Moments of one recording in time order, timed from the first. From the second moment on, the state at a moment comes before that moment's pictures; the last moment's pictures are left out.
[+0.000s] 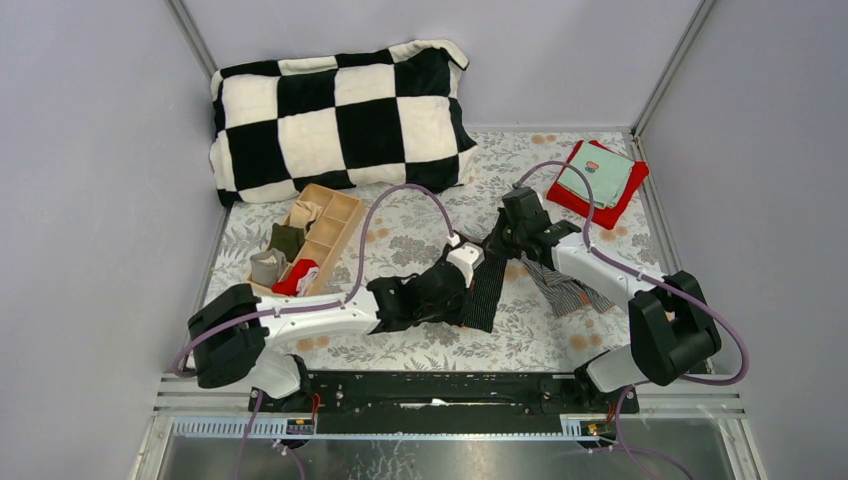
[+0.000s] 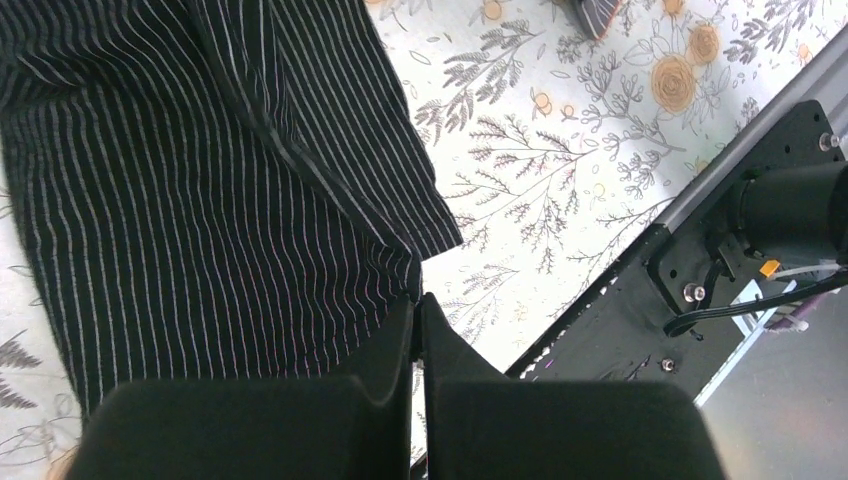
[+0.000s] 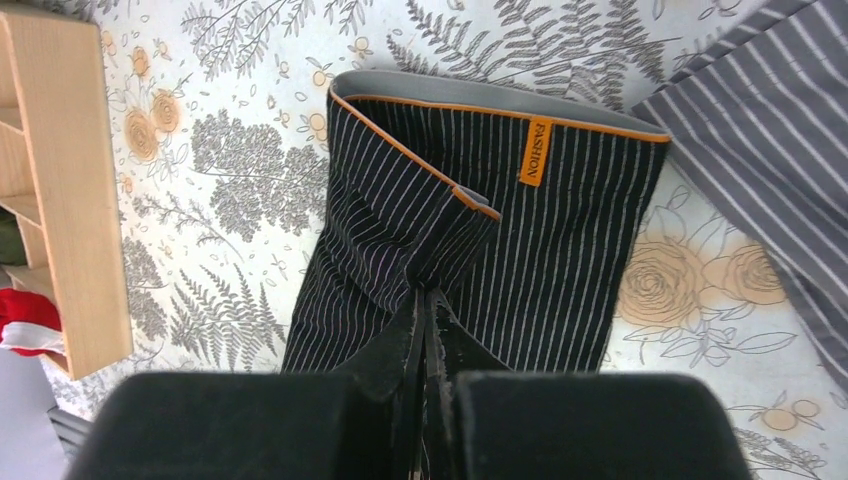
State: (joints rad) left arm -1.14 1.46 0.89 -0.13 -0.12 -0.56; right arm 0.50 1.46 0.91 -0.30 -0.01 0.78
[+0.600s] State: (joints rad) left arm -1.17 1.62 0.91 -0.05 -0.11 -0.57; right arm 0.47 1.48 0.91 -0.31 0.03 0.65
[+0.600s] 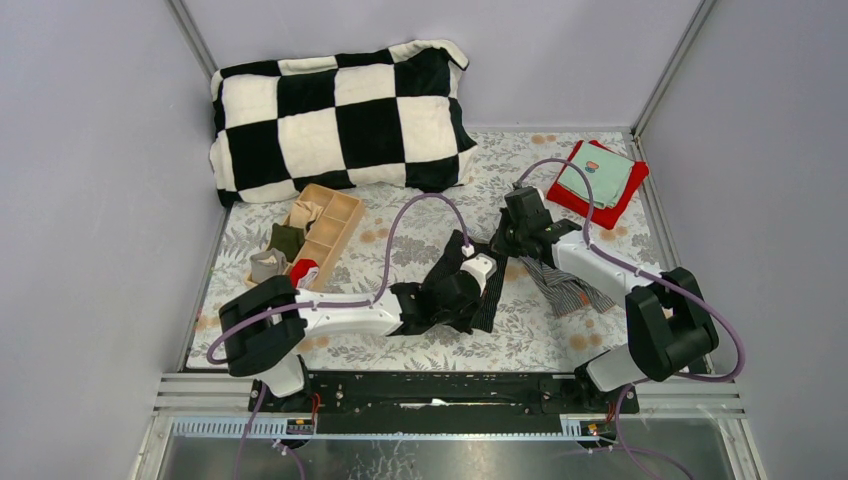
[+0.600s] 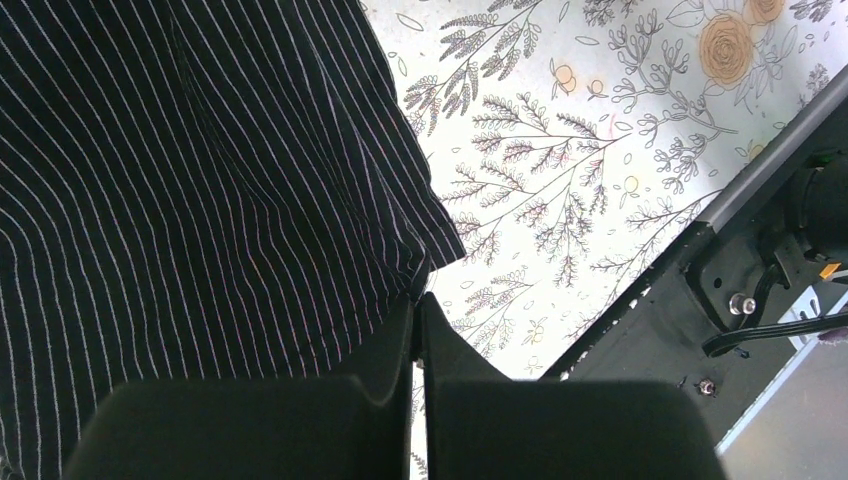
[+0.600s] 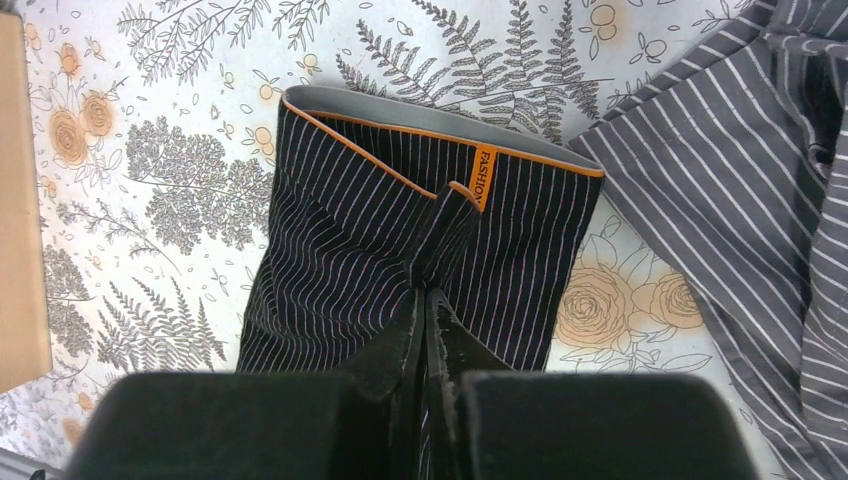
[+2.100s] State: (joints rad) left arm -1.03 1.27 0.67 -0.11 -0.24 -0.63; right arm 0.46 1.54 0.94 -0.36 -0.02 0.61
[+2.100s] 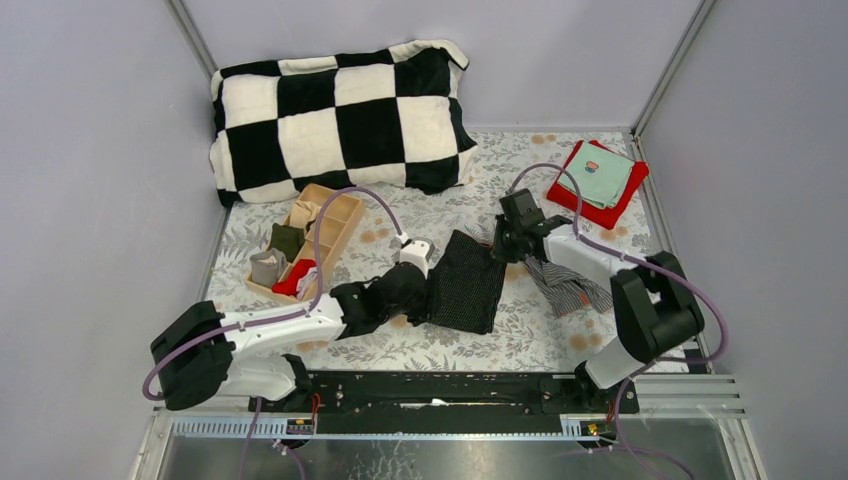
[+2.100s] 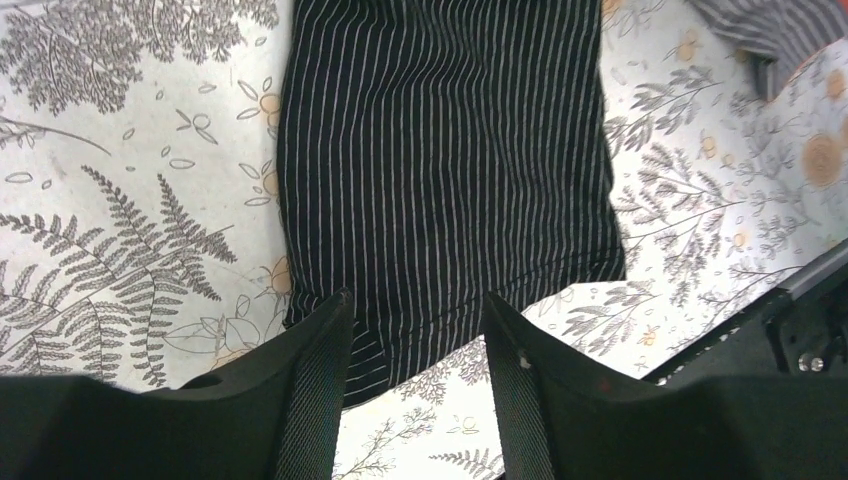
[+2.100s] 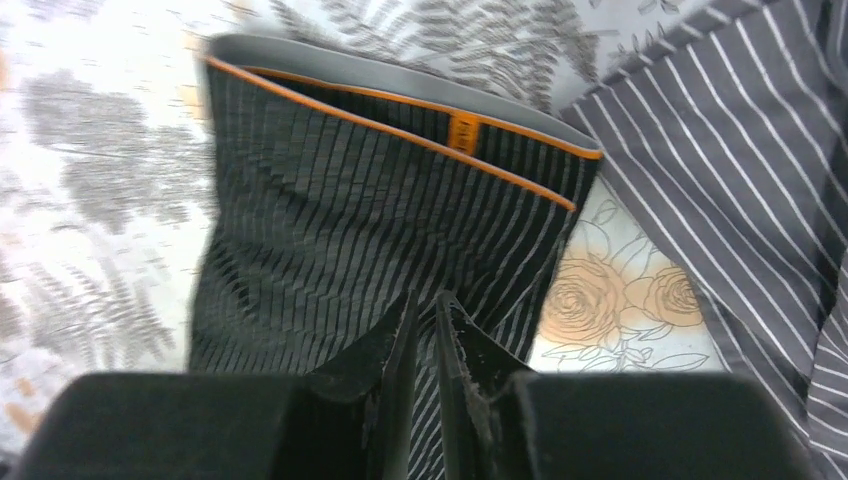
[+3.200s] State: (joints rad) left arm -1.03 1.31 0.52 -0.11 -0.30 -0.72; right arm 0.46 1.75 1.14 -0.31 -0.29 0.55
